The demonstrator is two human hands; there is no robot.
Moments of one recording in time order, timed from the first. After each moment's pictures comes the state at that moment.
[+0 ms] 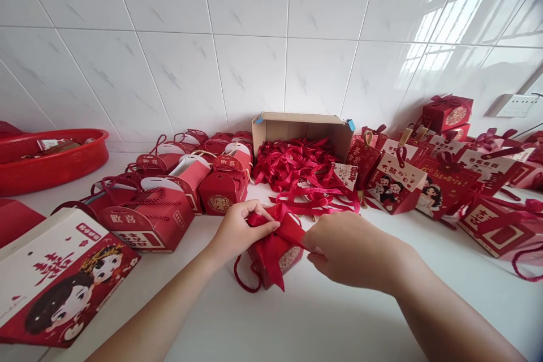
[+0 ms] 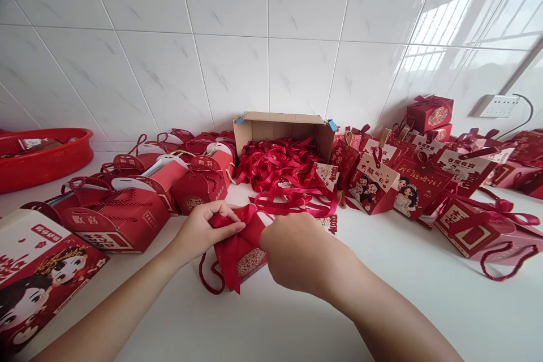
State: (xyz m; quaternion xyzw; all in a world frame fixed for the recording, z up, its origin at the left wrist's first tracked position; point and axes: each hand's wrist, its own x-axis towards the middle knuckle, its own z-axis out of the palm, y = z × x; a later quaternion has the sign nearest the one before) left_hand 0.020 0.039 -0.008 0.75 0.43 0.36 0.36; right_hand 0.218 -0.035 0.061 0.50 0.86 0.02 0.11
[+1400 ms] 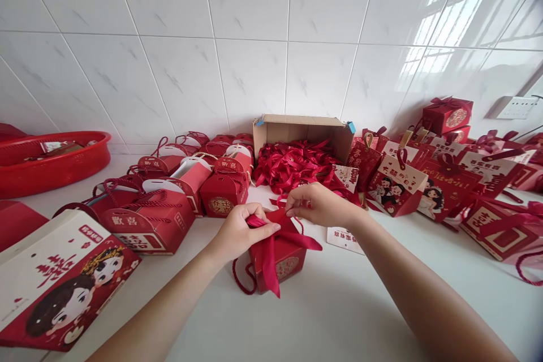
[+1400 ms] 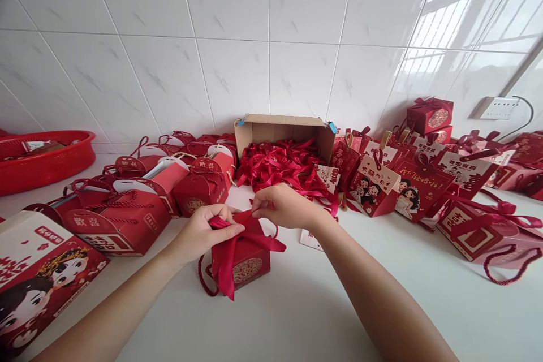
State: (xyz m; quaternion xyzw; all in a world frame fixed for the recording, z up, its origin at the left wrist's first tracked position) left_hand 0.019 0.042 -0.012 0.72 0.42 0.36 0.43; right_hand 0.236 0.049 0.027 0.36 0.86 -0.25 -0.26
